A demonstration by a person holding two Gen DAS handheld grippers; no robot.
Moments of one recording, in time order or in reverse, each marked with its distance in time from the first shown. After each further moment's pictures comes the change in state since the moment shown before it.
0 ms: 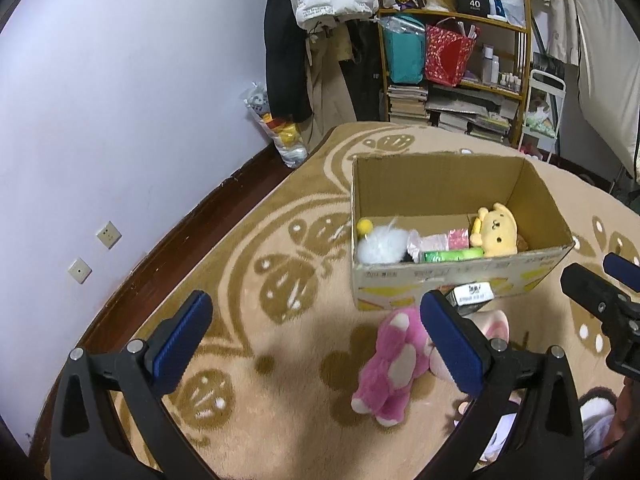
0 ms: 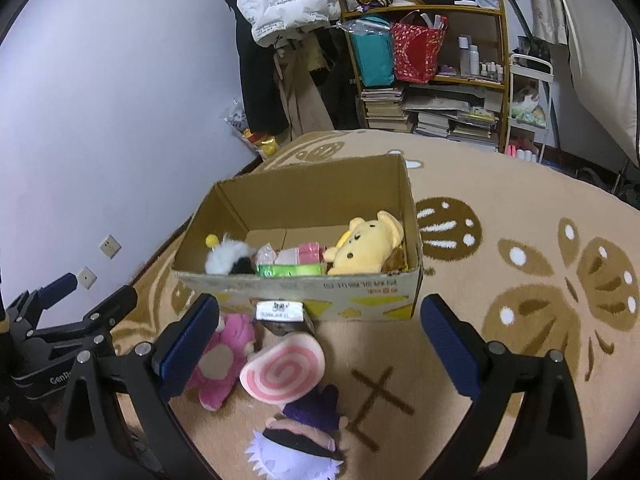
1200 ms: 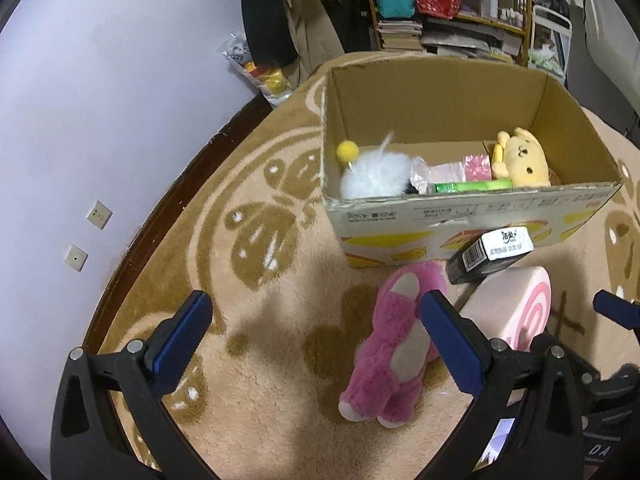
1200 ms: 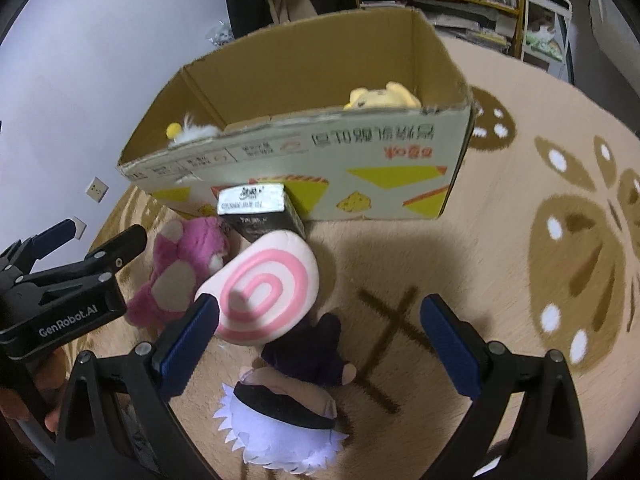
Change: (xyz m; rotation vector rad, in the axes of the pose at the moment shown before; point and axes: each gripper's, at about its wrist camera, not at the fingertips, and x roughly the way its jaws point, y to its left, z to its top) left arm 0.072 -0.030 -0.016 0.089 0.200 0.022; right arm 0.074 -0.008 -0.052 0.032 0.295 0.010
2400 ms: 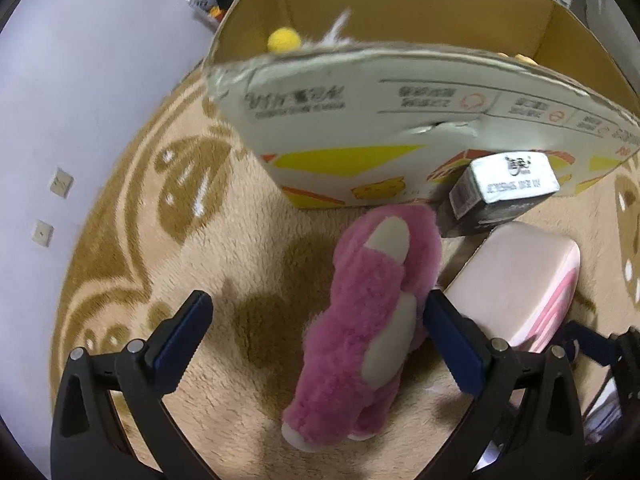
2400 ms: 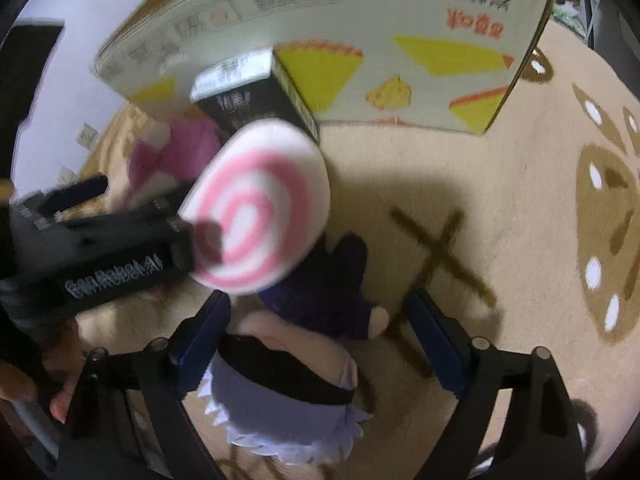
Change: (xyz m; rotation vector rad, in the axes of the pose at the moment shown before) left arm 0.062 -0.024 -0.017 -0.001 0.206 -0.108; right arm 0.050 0.018 -0.033 -0.063 0.218 -0.039
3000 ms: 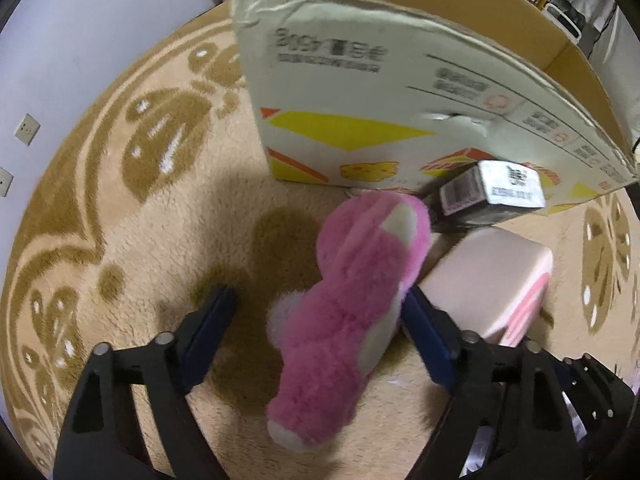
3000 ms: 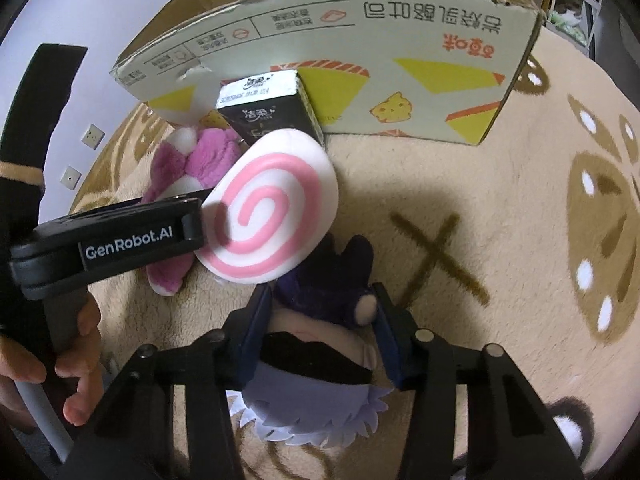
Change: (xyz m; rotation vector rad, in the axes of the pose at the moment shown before) left arm 0.009 0.022 -0.009 -0.118 0.055 -0.184; right arm -0.011 0.014 0.001 -0.001 -0.036 0.024
